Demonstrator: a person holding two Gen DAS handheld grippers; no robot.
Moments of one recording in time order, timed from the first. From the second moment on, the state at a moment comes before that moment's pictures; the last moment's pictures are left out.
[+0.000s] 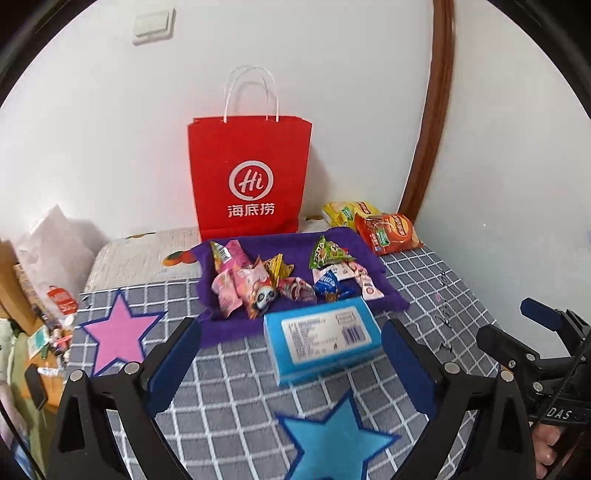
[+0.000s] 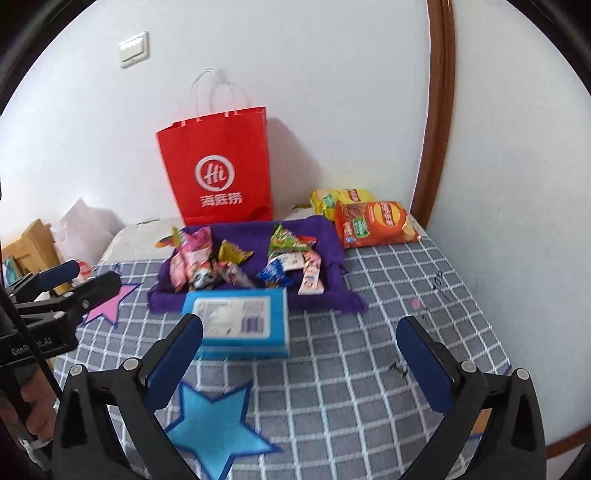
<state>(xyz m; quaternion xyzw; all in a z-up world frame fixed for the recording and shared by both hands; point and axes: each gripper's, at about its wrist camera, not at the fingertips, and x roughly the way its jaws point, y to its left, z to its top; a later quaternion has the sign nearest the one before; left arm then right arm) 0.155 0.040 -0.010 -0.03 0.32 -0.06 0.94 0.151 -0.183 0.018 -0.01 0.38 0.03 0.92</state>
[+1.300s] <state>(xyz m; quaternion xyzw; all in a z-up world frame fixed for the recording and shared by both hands) 0.027 0.023 0.012 -0.02 0.29 -0.05 0.96 0.013 -0.200 0.049 0.01 0.33 0.01 0.94</state>
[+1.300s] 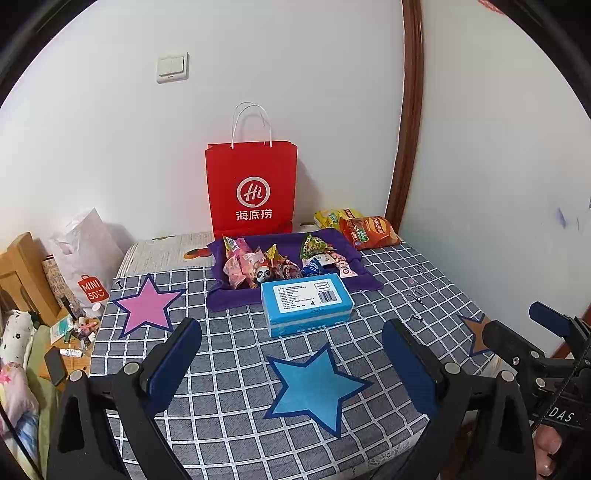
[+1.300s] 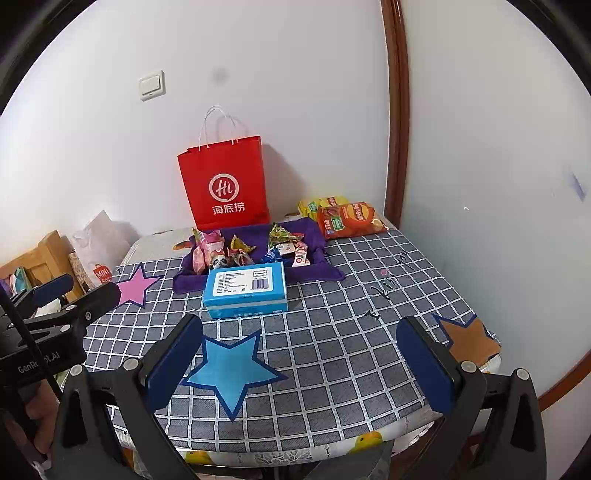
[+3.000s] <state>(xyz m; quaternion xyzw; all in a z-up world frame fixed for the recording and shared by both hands) 0.021 0.026 0.009 -0.02 0.29 -0.05 0.96 0.001 -0.193 0.051 0.01 0.32 0.01 0.95</state>
